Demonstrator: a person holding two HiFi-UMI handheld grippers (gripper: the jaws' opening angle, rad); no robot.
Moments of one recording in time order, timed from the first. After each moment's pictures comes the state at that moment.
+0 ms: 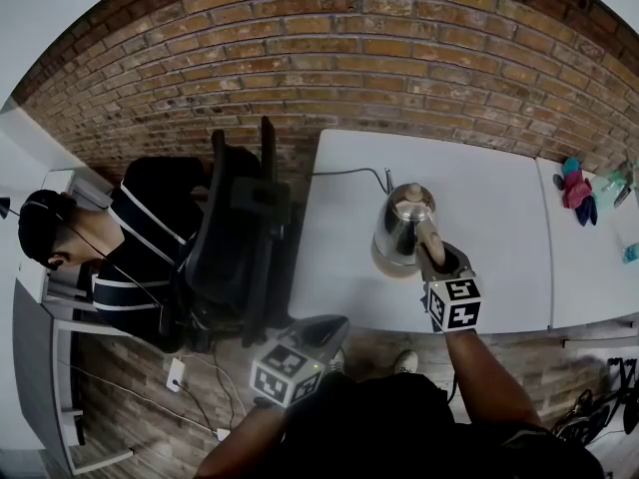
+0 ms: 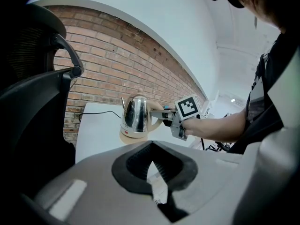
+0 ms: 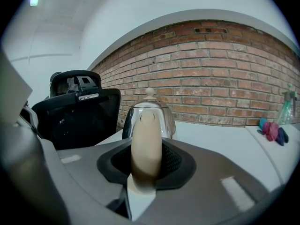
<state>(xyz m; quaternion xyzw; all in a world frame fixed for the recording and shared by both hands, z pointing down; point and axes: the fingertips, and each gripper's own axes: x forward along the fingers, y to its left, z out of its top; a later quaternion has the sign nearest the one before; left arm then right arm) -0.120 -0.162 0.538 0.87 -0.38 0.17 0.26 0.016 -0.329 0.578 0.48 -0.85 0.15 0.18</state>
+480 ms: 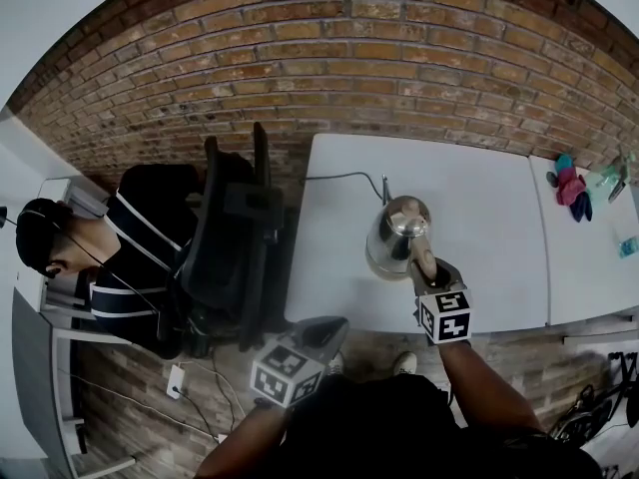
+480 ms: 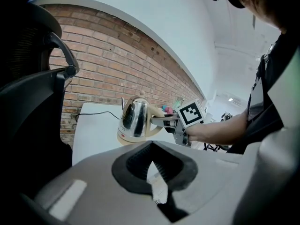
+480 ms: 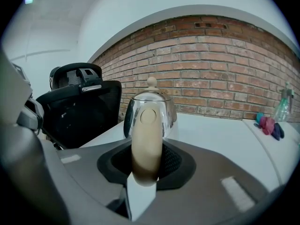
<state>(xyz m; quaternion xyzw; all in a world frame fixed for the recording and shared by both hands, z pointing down) -0.113 -0.163 0.536 0.88 -0.37 0.17 0.26 0.019 -0.300 0.599 0.48 -0.84 0.16 0.22</state>
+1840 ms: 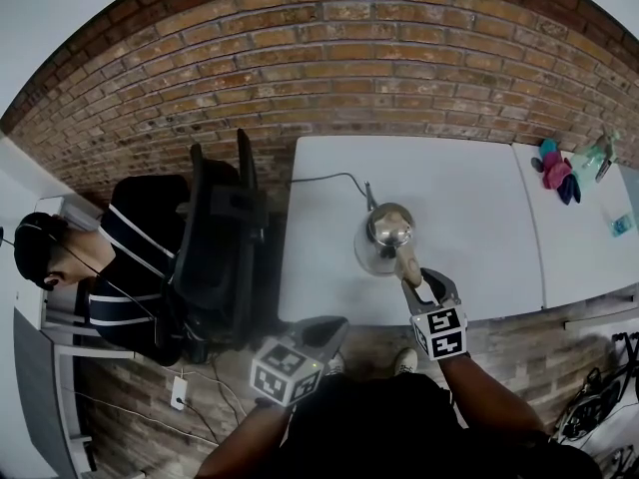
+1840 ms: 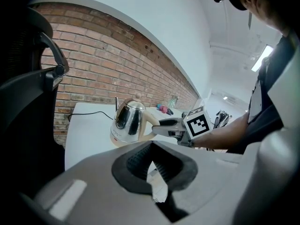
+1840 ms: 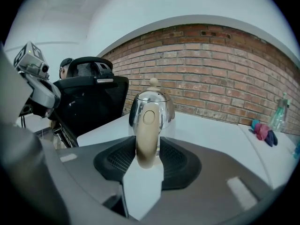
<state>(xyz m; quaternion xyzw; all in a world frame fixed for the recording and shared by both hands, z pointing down) -0.092 -0.150 0.534 0.89 -0.34 0.17 0.25 0.035 -0.248 0.604 0.47 -0.84 0.11 0.24</state>
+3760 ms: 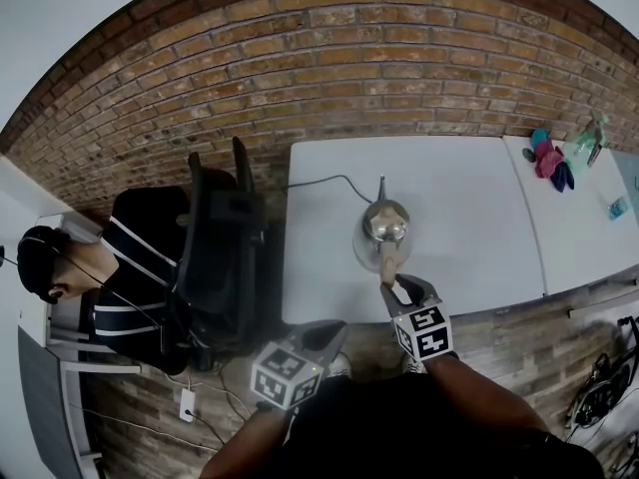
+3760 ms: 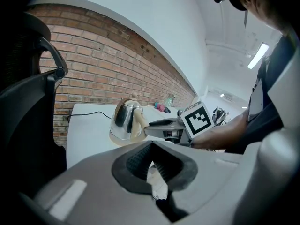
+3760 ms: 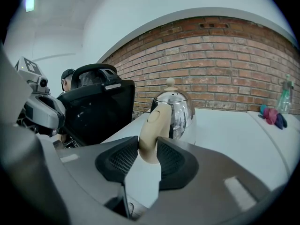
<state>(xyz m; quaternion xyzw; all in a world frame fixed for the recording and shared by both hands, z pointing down) -0.098 -0.133 0.530 0.90 -0.32 0.18 0.24 -0.014 -0.224 0.598 0.45 -0.85 0.18 0.21</state>
